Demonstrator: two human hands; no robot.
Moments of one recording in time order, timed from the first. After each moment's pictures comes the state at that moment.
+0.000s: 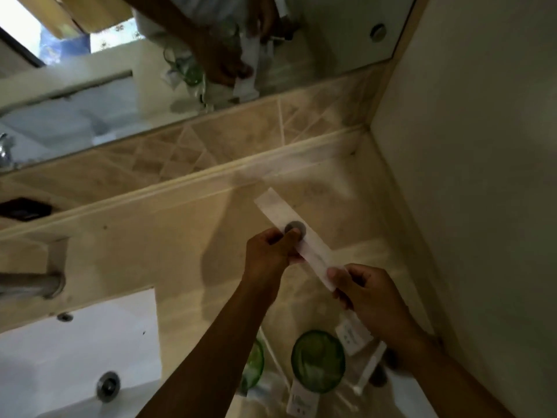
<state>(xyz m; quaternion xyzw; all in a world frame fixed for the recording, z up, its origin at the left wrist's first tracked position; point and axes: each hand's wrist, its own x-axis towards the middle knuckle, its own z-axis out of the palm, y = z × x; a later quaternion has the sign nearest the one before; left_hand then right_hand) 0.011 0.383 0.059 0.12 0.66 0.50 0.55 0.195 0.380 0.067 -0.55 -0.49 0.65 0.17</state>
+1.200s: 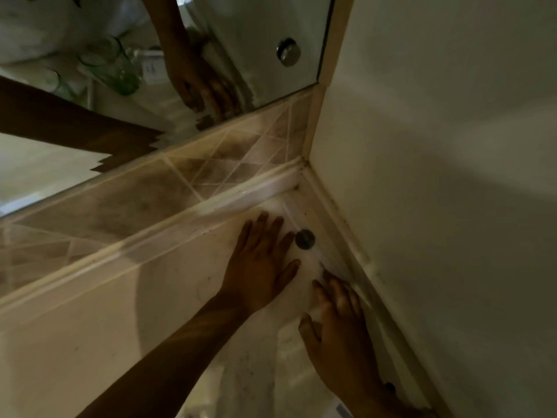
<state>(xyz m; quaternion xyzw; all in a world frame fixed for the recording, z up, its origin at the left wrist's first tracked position) 0.014 0.517 -0.053 0.82 0.57 0.02 0.12 0.187 0.431 -0.013 -0.69 -0.66 0.28 0.03</state>
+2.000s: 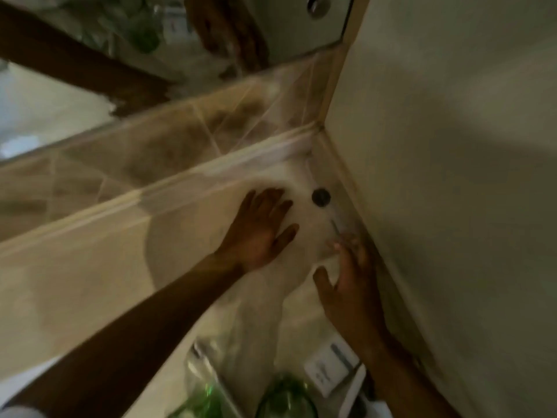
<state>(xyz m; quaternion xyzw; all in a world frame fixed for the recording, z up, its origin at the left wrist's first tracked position) 0.000 0.492 -0.028 0.79 0.58 0.04 0.17 0.198 0.425 0.018 -0.70 -0.62 0.33 0.12</state>
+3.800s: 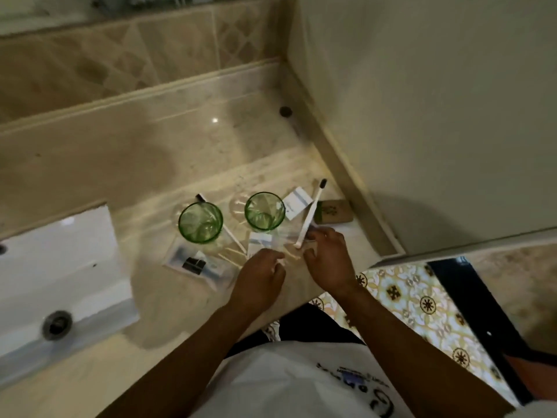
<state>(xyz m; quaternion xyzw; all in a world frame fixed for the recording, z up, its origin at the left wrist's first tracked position) 0.101 0.114 0.010 0.59 0.66 0.24 0.39 0.271 0.170 0.016 -0.67 -0.69 0.26 0.04</state>
